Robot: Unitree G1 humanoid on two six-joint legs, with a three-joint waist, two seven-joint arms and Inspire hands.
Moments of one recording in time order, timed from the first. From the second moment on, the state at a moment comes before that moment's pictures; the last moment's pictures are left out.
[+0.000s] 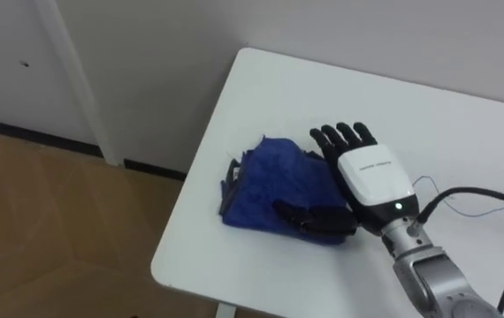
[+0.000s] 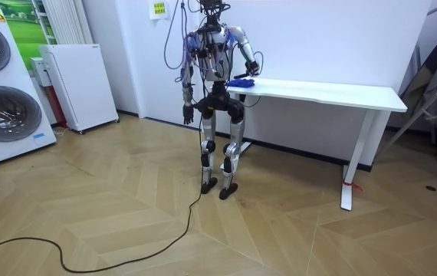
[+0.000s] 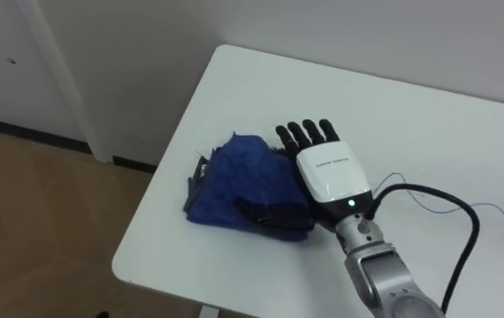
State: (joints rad) left arm 0.24 0.27 0.03 0.92 0.45 0.05 0.02; right arm 0.06 -0.46 0.33 0.19 -1.19 -0.04 -0.31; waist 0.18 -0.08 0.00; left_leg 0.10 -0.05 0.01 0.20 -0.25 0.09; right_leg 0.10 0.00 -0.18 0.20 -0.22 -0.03
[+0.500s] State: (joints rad) left arm 0.24 0.27 0.02 0.92 0.45 0.04 0.01; right arm 0.06 -0.46 0.36 0.30 -1.19 -0.04 -0.30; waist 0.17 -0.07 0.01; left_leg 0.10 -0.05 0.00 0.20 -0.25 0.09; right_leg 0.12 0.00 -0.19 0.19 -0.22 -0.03
